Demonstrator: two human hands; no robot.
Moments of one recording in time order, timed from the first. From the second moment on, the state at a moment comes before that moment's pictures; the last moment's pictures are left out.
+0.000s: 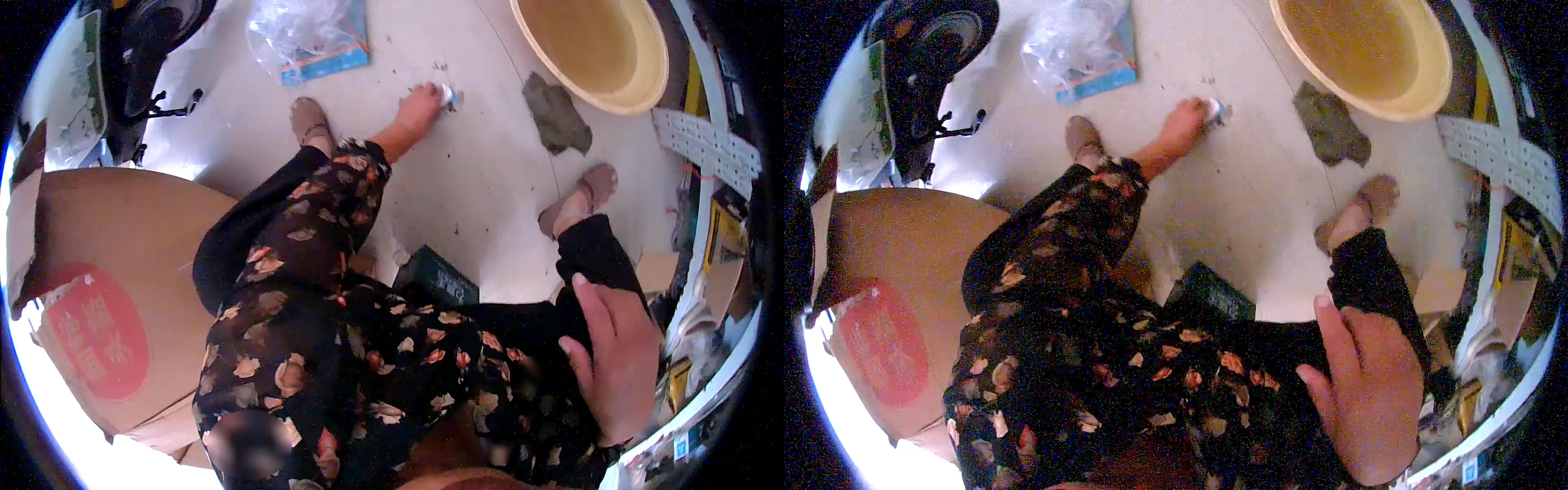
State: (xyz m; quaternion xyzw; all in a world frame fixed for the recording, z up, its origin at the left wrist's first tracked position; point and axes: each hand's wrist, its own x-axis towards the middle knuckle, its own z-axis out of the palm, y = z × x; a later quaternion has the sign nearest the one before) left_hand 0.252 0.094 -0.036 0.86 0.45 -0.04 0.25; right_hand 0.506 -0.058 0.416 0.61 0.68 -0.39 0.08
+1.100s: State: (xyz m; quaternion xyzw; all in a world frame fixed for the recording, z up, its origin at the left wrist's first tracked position) left_hand -0.006 0.226 0.026 0.28 0.71 0.33 0.56; right_hand 0.274 0.251 0.070 0.44 0.80 -0.40 -0.09
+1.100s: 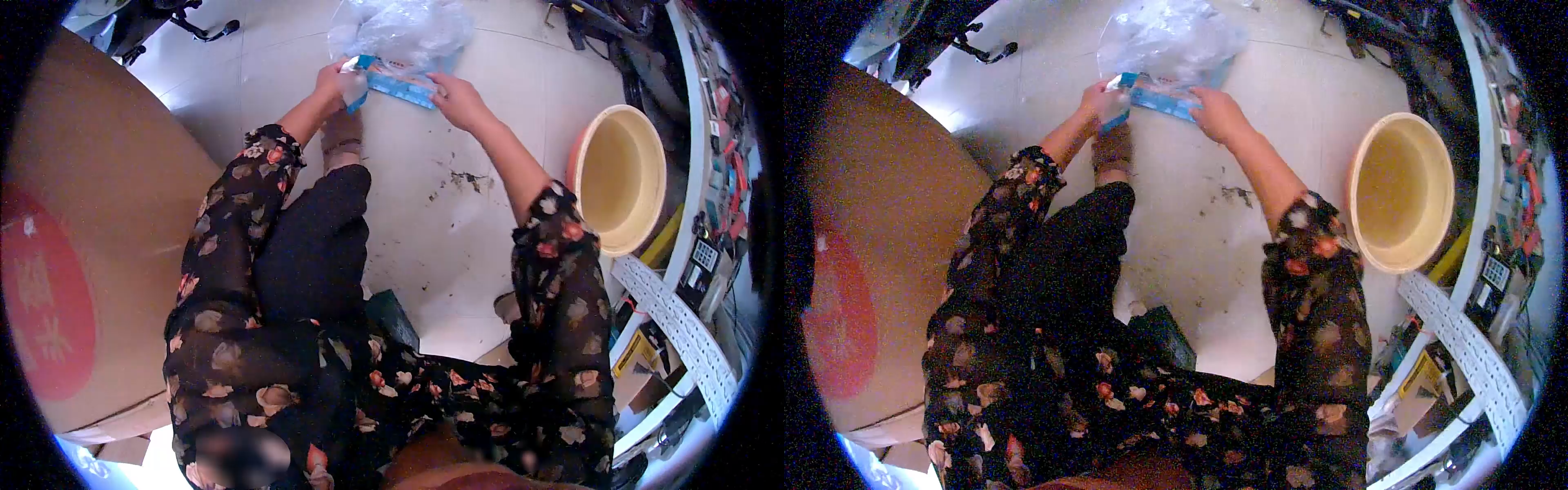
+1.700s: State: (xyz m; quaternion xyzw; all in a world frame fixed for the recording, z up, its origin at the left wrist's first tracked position) left_hand -0.017 0.256 0.111 0.48 0.50 0.41 0.59; right_hand 0.257 0.251 0.041 0.46 0.88 -0.08 -0.04
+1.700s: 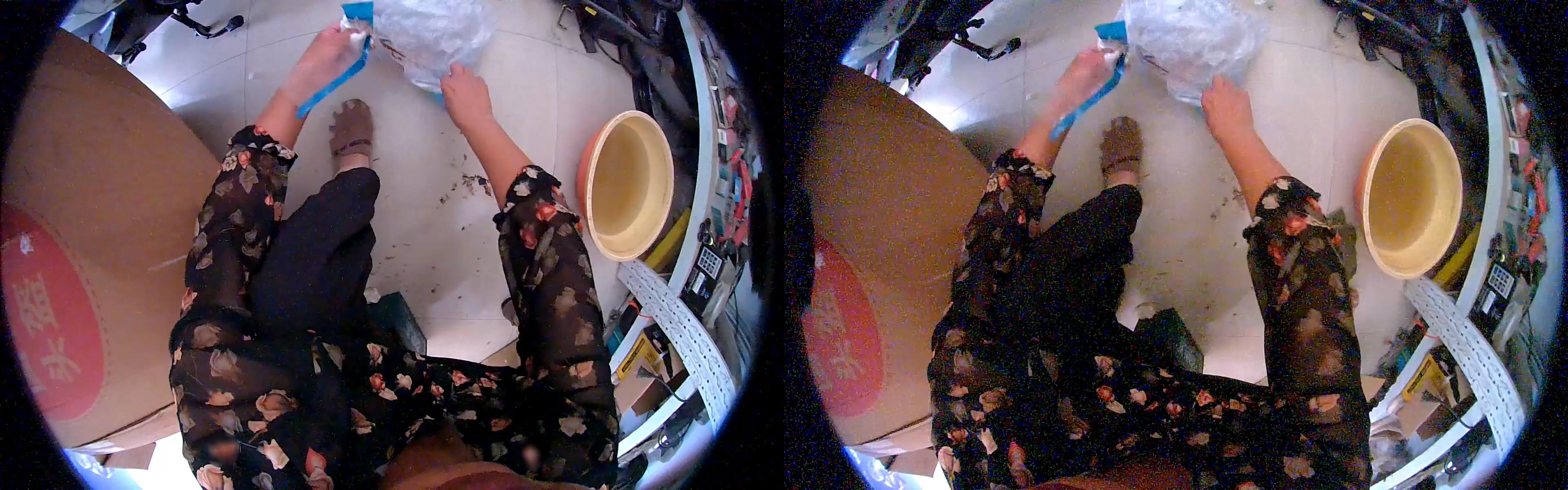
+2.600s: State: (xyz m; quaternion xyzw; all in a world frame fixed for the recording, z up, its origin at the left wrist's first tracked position) left_hand -0.014 0.260 0.232 0.67 0.64 0.36 0.08; right_hand 0.291 0.207 0.197 0.53 0.29 -0.67 -0.43
